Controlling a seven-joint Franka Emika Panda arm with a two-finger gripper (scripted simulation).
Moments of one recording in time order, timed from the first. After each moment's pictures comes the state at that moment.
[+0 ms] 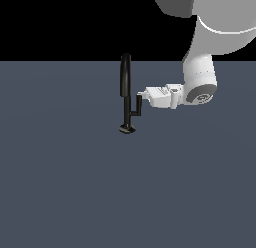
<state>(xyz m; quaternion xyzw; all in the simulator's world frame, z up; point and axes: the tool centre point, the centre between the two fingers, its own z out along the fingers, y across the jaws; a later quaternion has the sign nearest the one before) 0.132 -0.047 0.151 -0.50 0.51 0.50 0.49</state>
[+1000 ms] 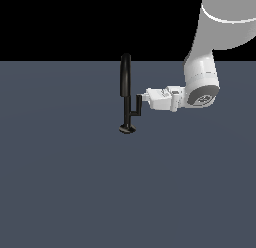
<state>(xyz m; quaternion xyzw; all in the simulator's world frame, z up) 0.116 -0.044 0.148 -0.48 0.52 0.50 0.50</state>
